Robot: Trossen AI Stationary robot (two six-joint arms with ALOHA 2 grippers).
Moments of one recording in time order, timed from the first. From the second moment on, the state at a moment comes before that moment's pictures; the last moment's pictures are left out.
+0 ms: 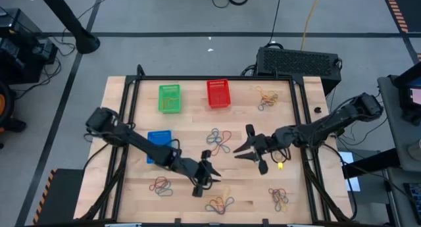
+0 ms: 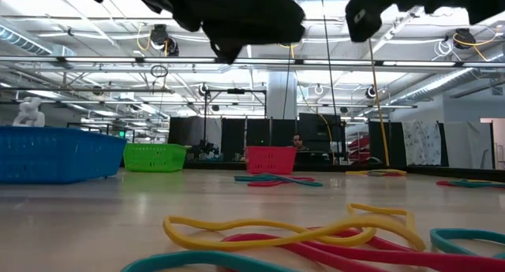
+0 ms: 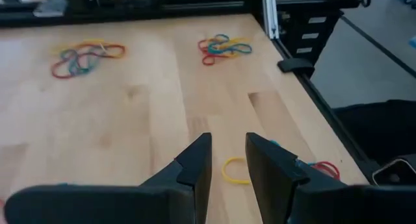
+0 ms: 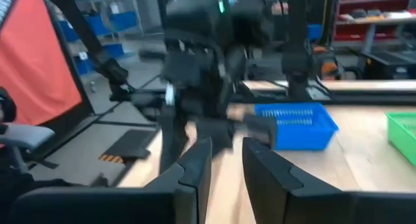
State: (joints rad) left arm -0.43 1.80 1.03 0.32 -0.14 -0.14; right arm 0.32 1.18 0.52 0.58 0.05 0.15
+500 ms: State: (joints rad) left arm -0.48 2.06 1.35 0.06 -0.13 -0.13; right arm 0.51 1.23 0.66 0.32 0.05 0.09
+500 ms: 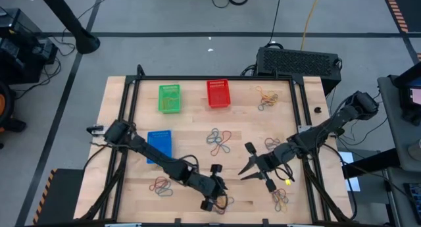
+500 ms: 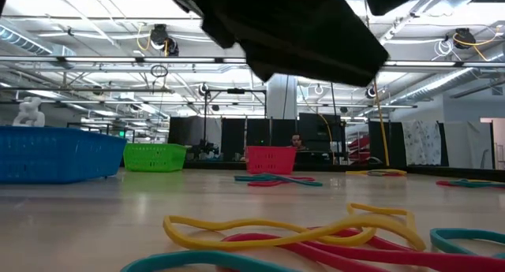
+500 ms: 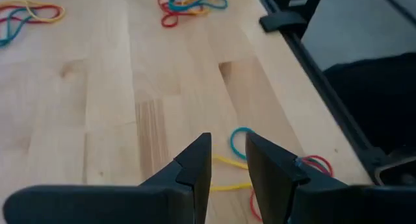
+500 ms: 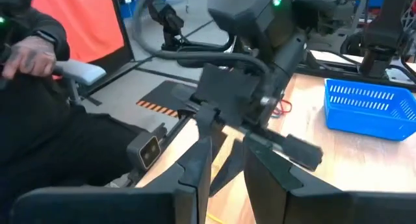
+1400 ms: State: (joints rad) left arm -0.40 2.22 1.59 -0.23 -0.05 -0.01; right arm 0.59 1.29 0.79 -0.11 0.05 0.18
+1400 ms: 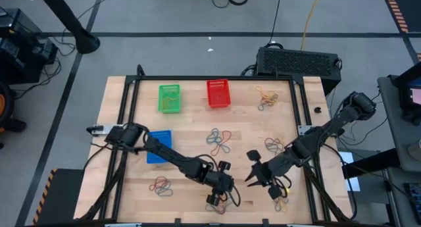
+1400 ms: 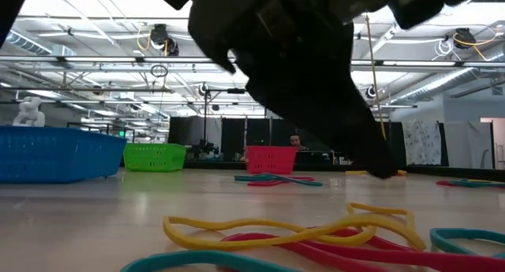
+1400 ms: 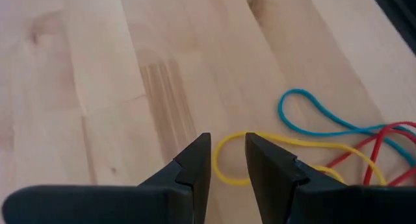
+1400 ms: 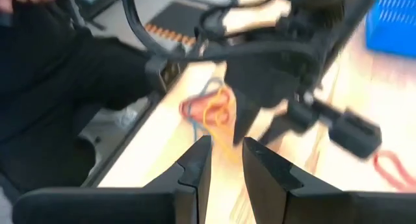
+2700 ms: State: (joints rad) left arm -0.39 2.27 1.55 -0.20 0.04 -0.10; right arm 0.58 1.29 0.79 -0.13 0.09 0.17
